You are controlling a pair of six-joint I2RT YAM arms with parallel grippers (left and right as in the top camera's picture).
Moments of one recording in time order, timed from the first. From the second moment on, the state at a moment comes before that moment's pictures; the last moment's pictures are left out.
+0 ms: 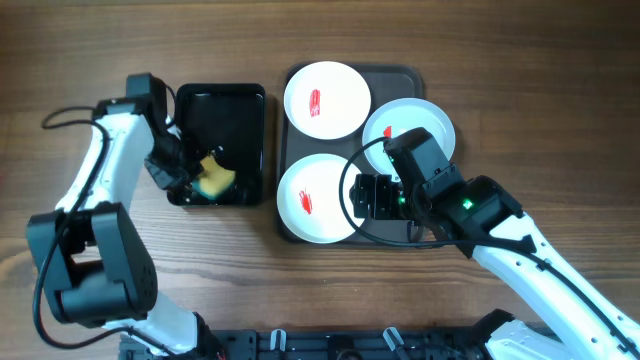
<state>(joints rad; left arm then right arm) 0.12 1.78 1.28 -1.06 0.15 -0.50 0.60 1.25 1.01 -0.82 -0.10 0.60</state>
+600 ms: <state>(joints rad) -0.12 1.83 1.30 -1.09 -0.22 -0.50 0.60 1.25 1.01 -0.82 -0.10 0.60</state>
